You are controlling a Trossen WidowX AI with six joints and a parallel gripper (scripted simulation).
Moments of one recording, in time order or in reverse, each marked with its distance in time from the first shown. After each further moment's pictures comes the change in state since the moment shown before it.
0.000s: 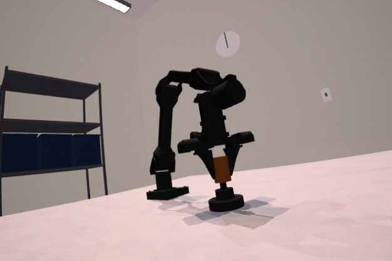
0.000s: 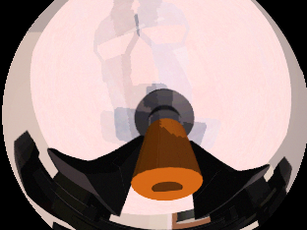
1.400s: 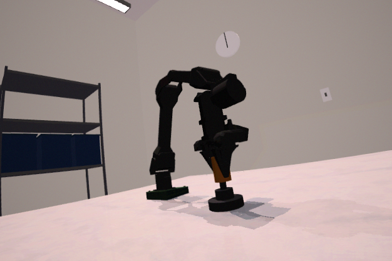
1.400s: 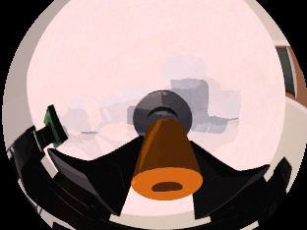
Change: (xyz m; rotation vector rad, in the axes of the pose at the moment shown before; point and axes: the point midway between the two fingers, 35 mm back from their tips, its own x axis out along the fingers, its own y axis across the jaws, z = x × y) arm -0.002 0.000 -0.002 1.553 -0.005 0.005
